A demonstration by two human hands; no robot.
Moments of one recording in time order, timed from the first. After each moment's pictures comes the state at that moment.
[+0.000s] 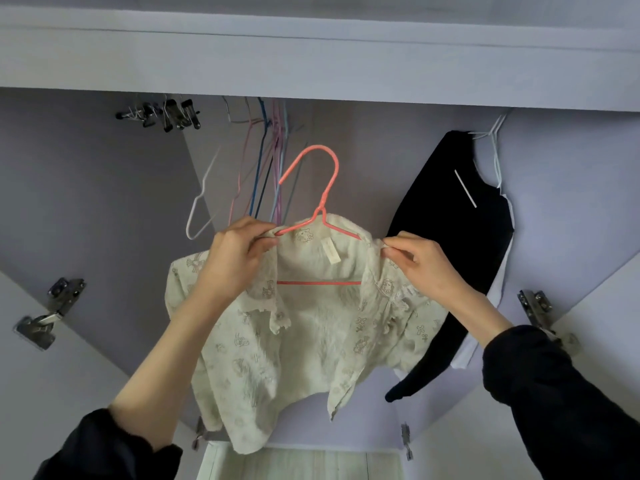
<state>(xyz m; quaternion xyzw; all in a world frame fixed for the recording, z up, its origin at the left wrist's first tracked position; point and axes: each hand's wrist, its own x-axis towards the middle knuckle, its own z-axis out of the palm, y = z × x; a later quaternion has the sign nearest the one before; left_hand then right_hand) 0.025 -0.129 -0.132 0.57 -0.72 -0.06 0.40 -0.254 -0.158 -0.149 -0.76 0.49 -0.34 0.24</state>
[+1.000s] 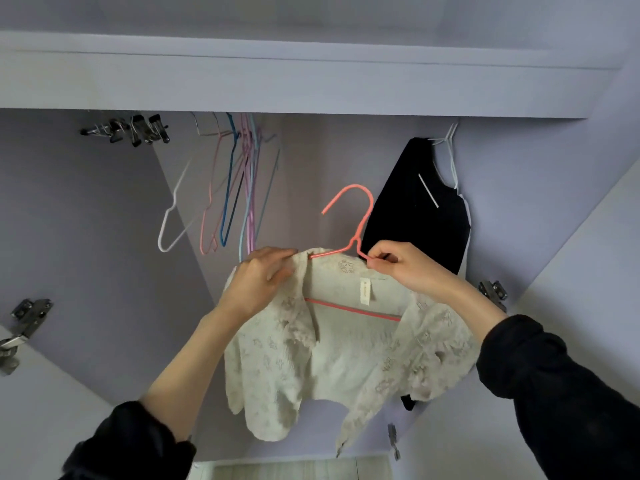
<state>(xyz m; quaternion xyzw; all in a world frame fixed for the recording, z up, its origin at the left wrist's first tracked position) -0.023 -0.139 -0.169 0.55 -0.75 -0.15 0.31 -0.279 -0.144 -0.131 -0.72 0.55 -0.24 0.35</state>
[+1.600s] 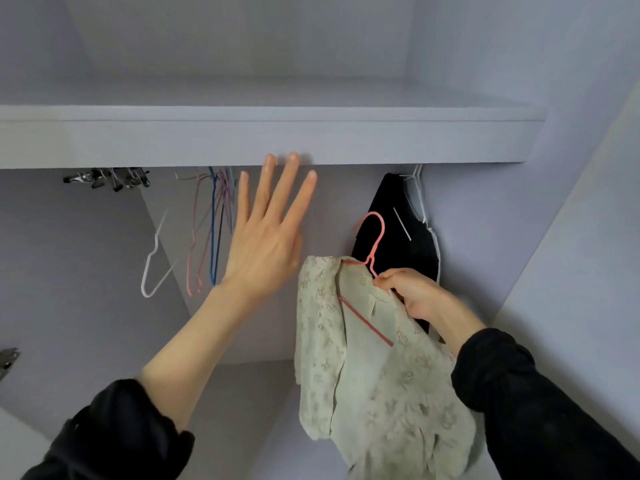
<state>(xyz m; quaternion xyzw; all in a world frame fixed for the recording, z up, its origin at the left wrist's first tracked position) -0.084 -0.161 -0.071 0.44 -0.77 0.30 0.36 -0.318 -0.175 -0.133 -0.43 0.62 -0.34 0.56</state>
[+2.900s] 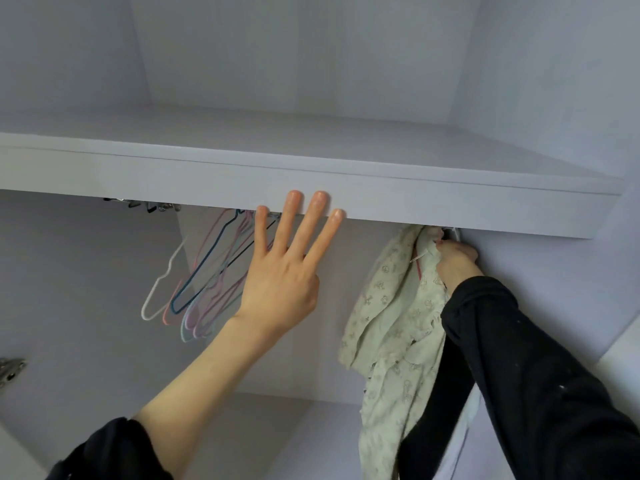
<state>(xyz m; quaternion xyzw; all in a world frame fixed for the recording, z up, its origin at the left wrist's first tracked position) -0.094 -0.192 -0.070 0.48 -0.71 0.40 0.33 -0.353 -0.320 -0.070 -0.29 0.62 -0.62 0.40</state>
